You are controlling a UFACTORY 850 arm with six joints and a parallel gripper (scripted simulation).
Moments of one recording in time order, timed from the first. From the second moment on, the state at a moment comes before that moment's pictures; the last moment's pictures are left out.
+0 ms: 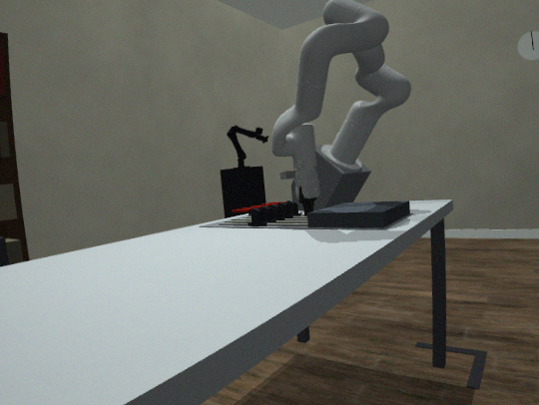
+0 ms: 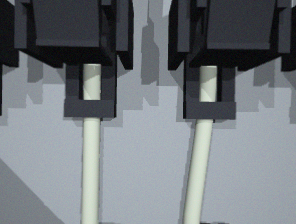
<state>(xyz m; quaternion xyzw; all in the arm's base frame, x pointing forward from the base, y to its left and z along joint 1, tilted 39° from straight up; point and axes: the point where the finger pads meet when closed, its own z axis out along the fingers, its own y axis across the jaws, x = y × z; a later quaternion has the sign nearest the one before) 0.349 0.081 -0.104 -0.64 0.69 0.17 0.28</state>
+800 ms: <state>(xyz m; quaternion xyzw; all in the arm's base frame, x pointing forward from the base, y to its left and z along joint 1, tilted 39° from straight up) 0.335 0.082 -0.106 -0.64 0.69 0.17 0.28</state>
